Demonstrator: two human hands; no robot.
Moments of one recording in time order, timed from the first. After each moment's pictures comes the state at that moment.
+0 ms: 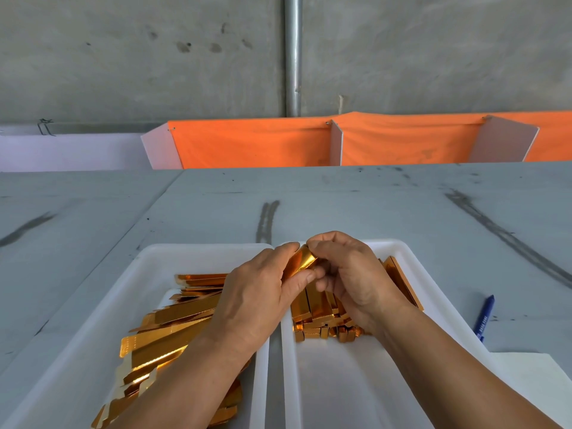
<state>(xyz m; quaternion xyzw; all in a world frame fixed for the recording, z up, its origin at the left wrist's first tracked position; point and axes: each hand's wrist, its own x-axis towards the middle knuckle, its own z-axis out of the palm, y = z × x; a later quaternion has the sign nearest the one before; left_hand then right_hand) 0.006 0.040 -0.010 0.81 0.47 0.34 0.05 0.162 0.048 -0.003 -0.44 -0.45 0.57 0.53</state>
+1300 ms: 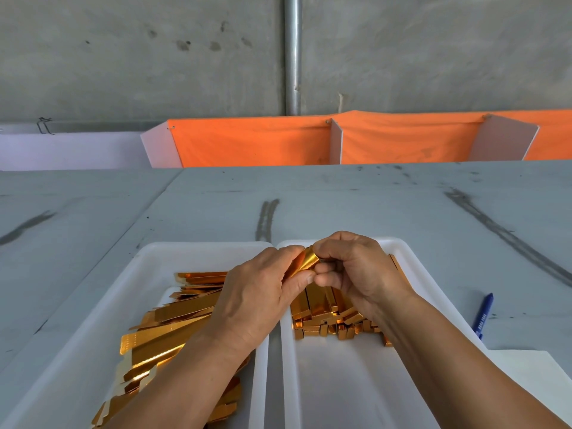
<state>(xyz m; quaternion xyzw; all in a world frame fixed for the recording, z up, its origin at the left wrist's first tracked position) 0.004 0.041 -0.013 0.83 0.47 0.31 0.04 0.170 0.047 0.008 -0.48 -0.40 0.59 0.52</state>
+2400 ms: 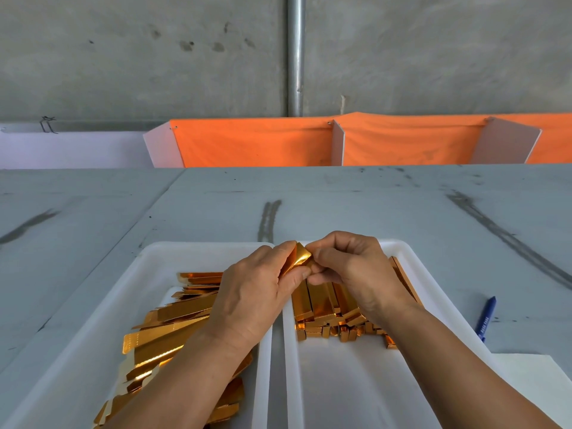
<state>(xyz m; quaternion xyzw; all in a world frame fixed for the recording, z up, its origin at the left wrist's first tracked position) 0.001 0.040 -0.011 0.80 0.50 0.33 0.03 0.167 0.042 0.003 -0.47 -0.53 0.49 0.51</state>
